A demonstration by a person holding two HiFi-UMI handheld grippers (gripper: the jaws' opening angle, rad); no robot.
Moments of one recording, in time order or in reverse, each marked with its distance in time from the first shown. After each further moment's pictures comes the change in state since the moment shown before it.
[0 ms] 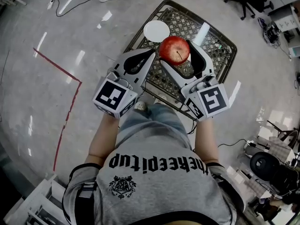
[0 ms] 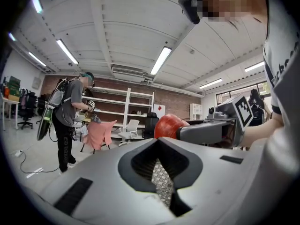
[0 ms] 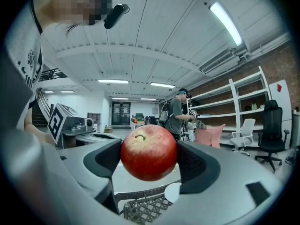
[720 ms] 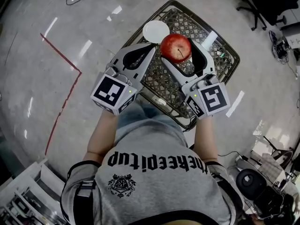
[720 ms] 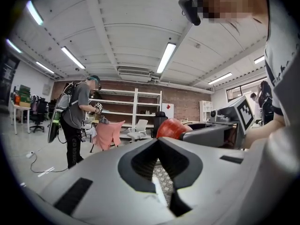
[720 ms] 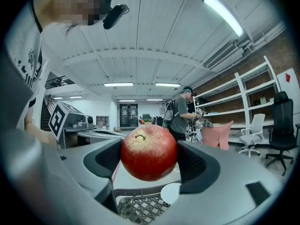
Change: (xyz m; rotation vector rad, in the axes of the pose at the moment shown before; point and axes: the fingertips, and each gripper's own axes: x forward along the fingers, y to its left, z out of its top) left arm 0.057 0.002 0.004 0.016 0.016 0.129; right arm 0.003 -0.061 -0.010 0.024 -0.012 0.120
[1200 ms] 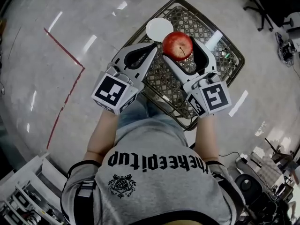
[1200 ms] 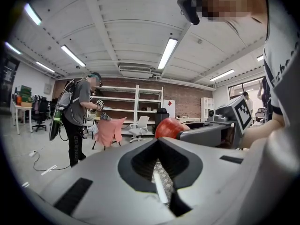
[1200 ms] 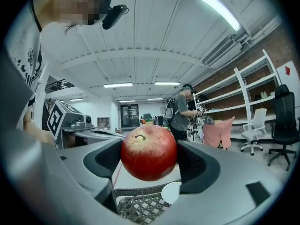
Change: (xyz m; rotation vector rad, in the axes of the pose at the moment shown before) left arm 0.029 0.029 -0.011 -0.006 0.051 0.011; right arm 0.034 -0.032 -0.012 0.041 0.009 0.015
